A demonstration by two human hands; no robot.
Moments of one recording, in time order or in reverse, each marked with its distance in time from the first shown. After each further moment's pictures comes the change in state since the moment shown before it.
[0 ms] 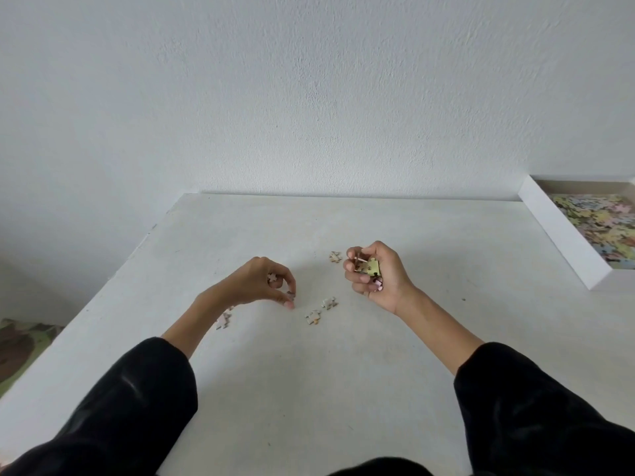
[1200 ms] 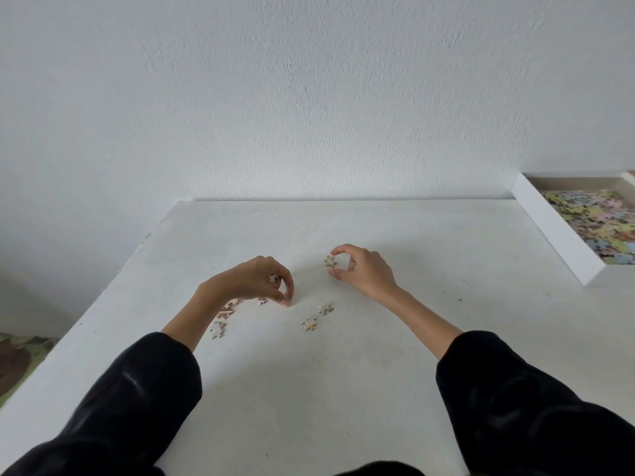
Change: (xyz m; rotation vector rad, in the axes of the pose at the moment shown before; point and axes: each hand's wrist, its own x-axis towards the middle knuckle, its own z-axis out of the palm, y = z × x) left_hand 0.017 0.011 -0.014 0.175 -0.161 -0.074; right_hand 0.020 0.005 -0.008 -1.466 0.352 -0.374
